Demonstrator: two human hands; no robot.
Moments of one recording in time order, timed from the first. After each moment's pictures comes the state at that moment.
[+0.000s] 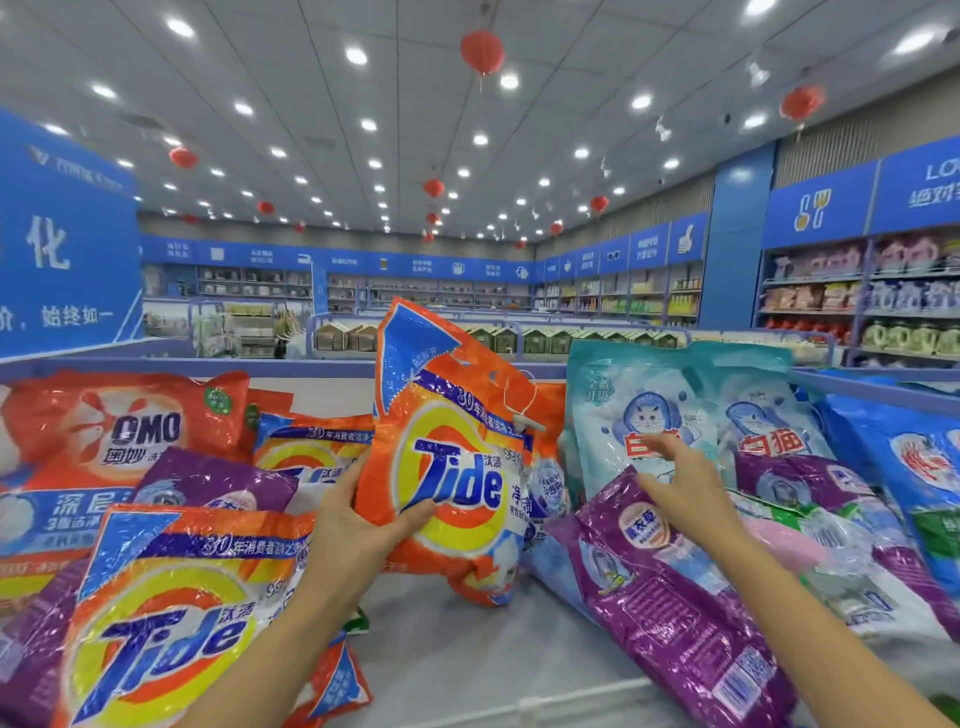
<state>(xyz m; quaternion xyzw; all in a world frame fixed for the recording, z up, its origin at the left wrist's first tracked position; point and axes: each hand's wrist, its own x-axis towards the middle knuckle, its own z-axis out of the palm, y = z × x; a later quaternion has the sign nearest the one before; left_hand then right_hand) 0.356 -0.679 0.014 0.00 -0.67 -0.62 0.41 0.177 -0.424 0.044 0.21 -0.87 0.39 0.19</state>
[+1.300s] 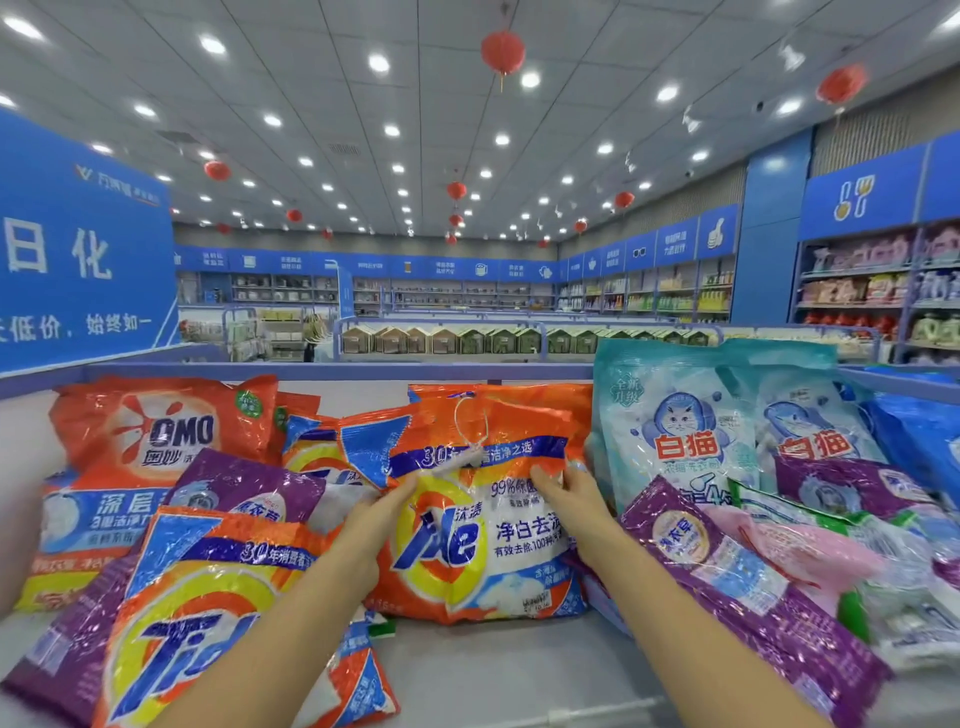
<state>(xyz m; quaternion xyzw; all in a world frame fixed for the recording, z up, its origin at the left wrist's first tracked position) 0.304 -0.727 -0.002 0.26 -0.59 -0.73 0.22 0.173 -0.550 -0.001 0.22 -0.73 0.65 -0.02</state>
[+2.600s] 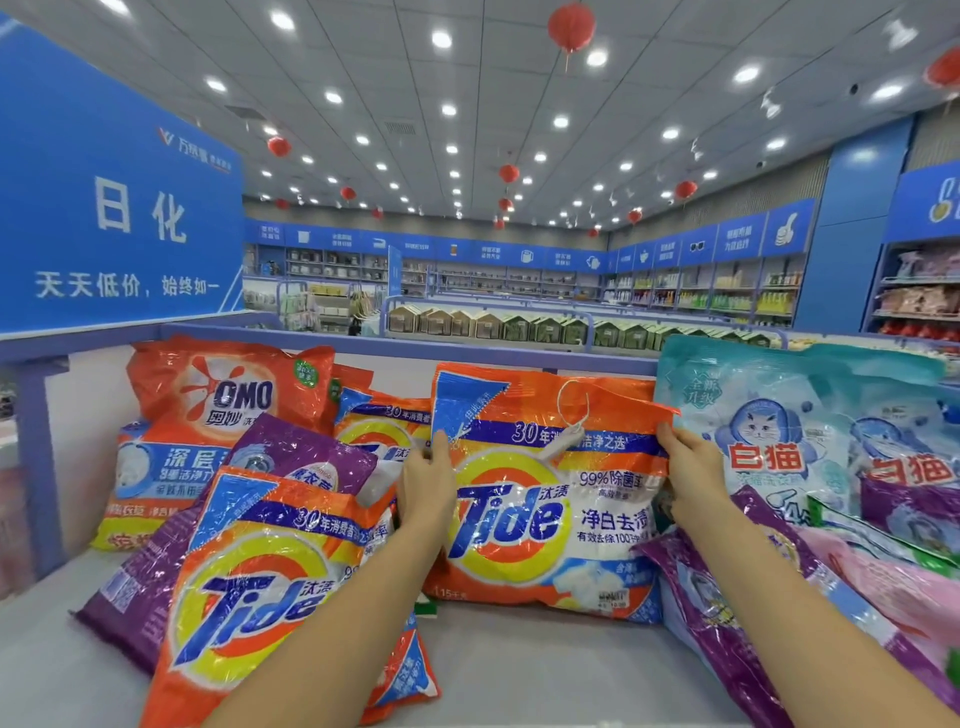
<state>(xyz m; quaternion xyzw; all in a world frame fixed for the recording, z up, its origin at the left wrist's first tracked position) 0.280 -0.723 0.008 0.31 -0.67 -0.55 0.39 0.132 -0.529 0.037 0.11 -0.62 0.78 0.05</state>
